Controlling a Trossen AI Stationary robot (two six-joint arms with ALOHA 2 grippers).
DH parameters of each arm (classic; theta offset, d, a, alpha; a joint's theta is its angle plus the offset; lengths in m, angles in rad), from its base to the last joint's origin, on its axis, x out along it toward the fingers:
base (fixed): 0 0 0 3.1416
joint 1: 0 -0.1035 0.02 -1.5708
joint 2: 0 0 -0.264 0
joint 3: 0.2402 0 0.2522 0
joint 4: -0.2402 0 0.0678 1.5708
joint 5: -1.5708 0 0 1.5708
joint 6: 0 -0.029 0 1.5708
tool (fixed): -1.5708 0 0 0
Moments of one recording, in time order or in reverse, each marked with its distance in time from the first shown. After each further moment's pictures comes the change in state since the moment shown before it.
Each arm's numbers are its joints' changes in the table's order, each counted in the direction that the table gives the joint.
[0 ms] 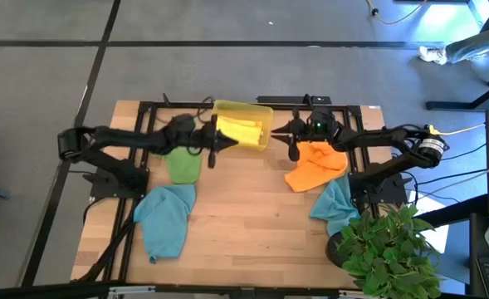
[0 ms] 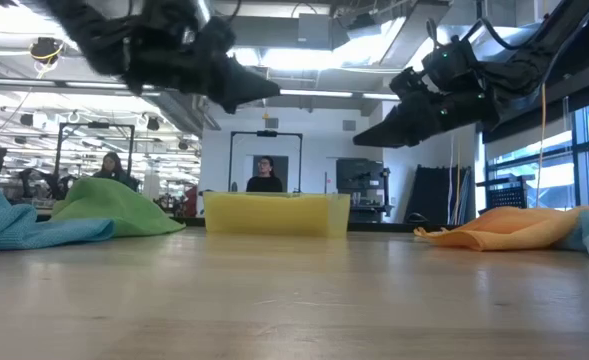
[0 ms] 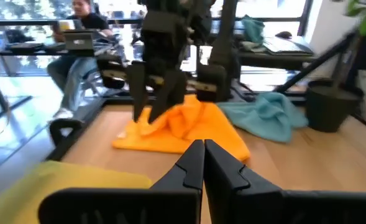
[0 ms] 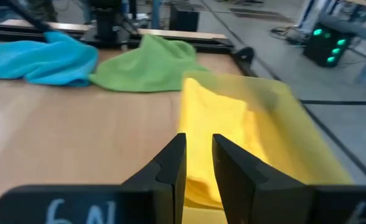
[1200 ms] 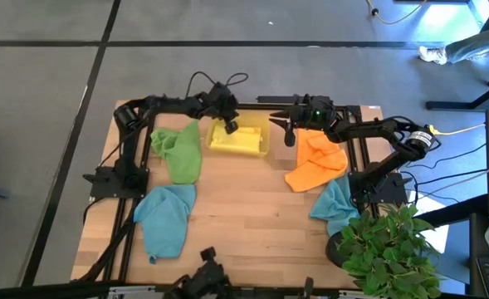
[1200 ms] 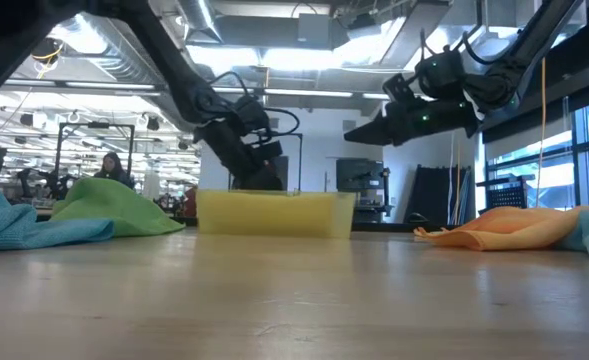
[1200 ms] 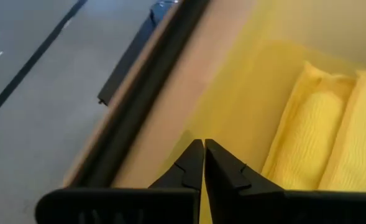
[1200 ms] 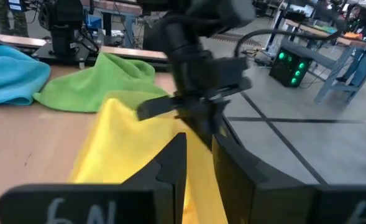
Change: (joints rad) left arm -0.342 -0.632 0.628 -0.652 -0.192 -0.201; right arm 0.126 -0.125 0.092 0.134 -0.034 0.042
